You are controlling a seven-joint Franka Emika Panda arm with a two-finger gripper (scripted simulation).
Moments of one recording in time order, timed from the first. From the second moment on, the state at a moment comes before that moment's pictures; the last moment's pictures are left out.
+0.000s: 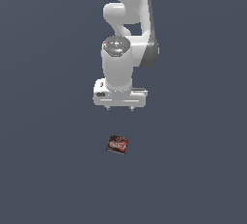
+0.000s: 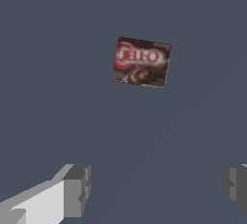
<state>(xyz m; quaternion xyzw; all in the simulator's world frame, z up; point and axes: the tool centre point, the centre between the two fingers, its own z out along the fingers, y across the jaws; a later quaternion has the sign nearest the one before) -0.006 -0.014 0.164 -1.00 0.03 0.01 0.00</state>
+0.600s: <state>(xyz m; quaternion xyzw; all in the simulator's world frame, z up) -0.009 0.009 0.165 -1.00 -0.02 0.01 0.00</state>
